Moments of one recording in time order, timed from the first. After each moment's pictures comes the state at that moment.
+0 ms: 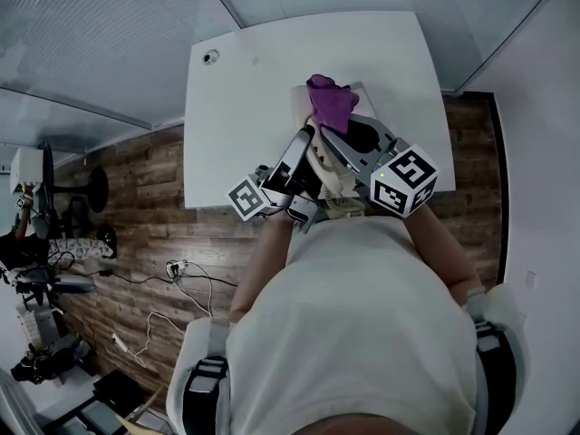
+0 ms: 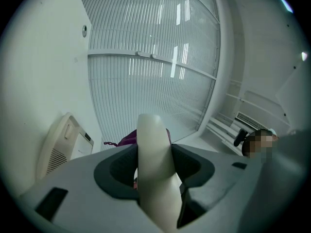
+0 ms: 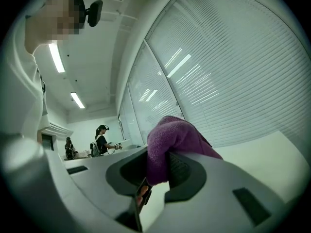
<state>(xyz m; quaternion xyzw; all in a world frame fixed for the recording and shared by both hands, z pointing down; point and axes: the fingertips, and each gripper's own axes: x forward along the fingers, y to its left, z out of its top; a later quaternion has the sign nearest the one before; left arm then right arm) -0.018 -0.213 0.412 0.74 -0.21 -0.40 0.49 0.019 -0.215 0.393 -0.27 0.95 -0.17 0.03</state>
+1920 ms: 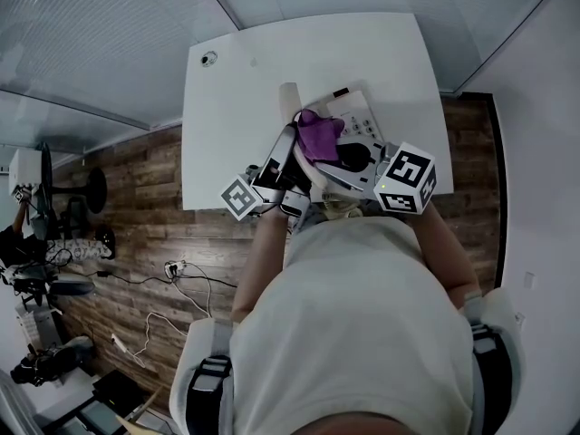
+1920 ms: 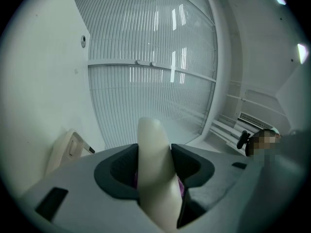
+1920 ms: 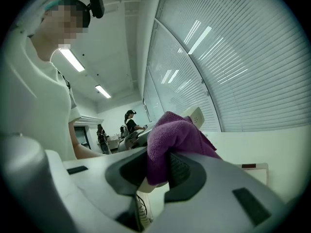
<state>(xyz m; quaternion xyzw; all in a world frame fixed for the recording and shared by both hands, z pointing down) -0.032 -0.221 0.417 0.74 -0.25 -0.42 0.47 0.008 -0.159 0.419 -0.09 0.98 -0.18 -0.06</state>
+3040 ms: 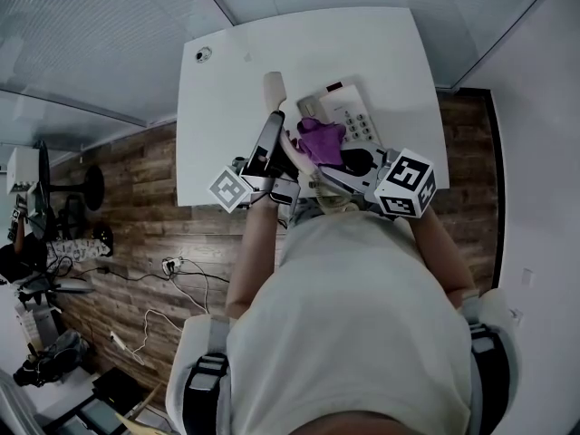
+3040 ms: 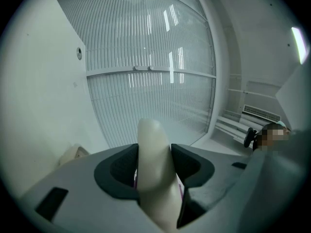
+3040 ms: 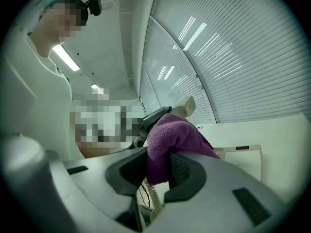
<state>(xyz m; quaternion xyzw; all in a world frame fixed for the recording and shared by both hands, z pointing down) -0.053 -0.238 0.416 0.74 -0.30 -0.40 0.45 0.022 -0.150 0.446 -0.10 0.97 -0.20 -0.09</state>
